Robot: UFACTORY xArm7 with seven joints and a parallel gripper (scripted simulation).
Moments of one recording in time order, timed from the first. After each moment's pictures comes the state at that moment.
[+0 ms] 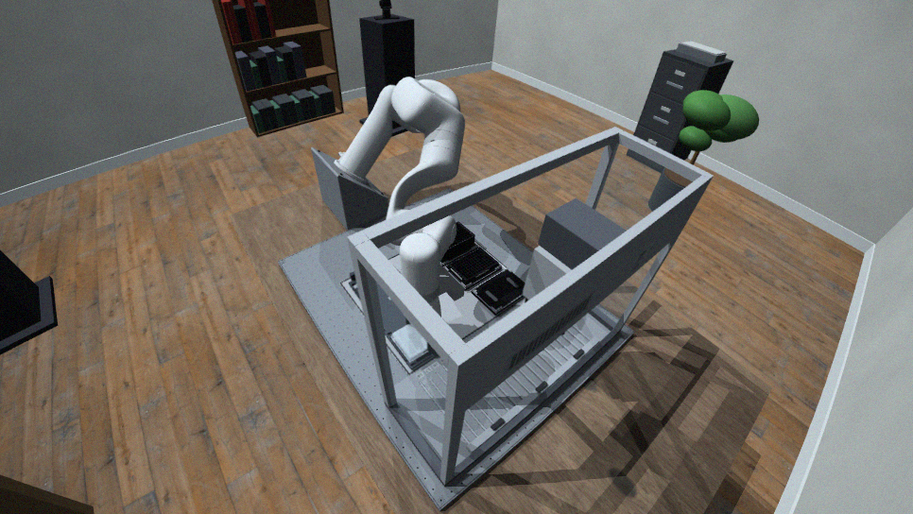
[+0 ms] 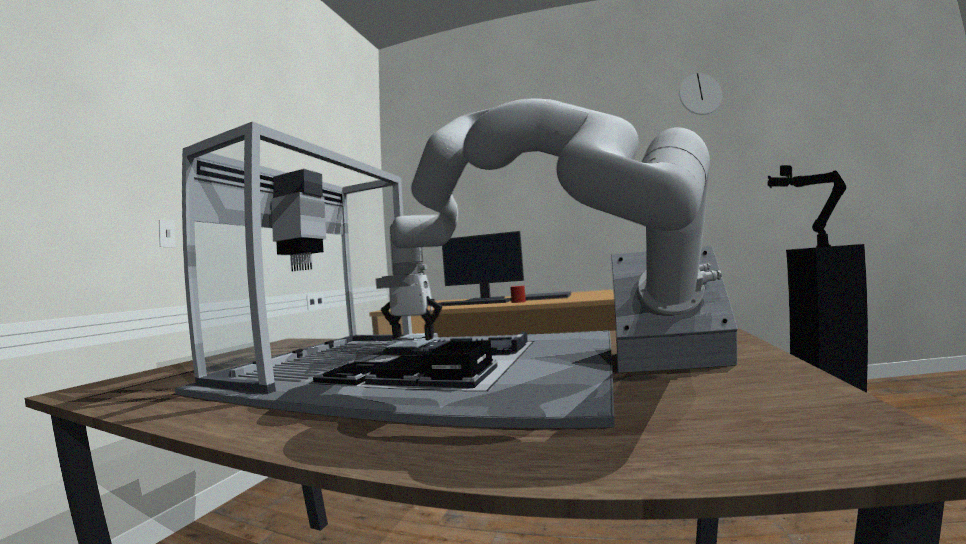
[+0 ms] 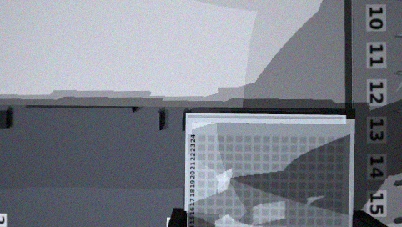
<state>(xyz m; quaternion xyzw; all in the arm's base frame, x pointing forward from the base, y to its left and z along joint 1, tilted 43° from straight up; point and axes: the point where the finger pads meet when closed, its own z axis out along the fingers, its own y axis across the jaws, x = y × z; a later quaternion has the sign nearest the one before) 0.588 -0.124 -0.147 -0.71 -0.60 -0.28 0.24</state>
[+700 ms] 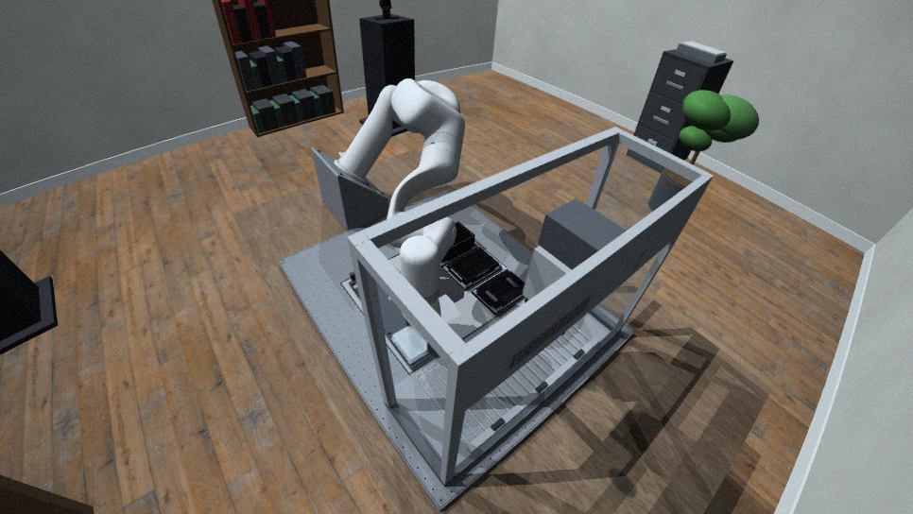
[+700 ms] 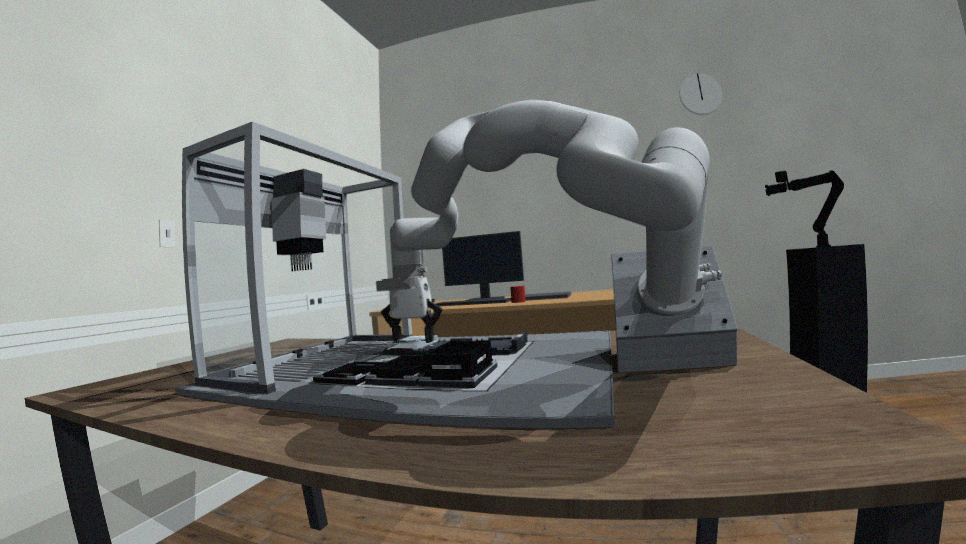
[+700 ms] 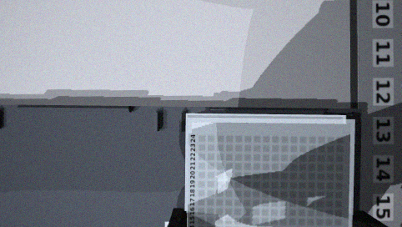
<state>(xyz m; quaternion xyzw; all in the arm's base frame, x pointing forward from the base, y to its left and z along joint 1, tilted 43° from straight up) 0.589 -0.119 -0.152 -0.71 -0.60 -0.28 0.24</state>
